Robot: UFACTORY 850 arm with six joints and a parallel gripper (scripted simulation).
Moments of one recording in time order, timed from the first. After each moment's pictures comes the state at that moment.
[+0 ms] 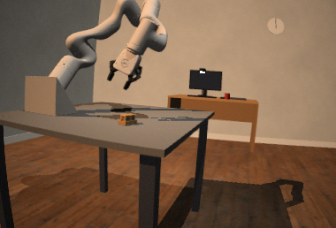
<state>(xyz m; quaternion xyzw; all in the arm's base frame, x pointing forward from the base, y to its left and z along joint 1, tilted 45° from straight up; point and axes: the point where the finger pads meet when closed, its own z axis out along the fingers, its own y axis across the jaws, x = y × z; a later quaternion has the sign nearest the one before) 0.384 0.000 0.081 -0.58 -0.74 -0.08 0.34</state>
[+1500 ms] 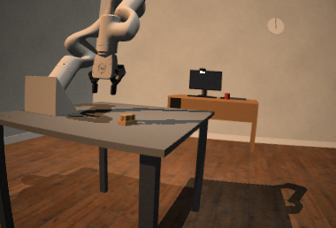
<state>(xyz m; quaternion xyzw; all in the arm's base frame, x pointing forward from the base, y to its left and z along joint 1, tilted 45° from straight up) 0.386 -0.056 -0.026 -0.65 -0.66 -0.25 0.29</state>
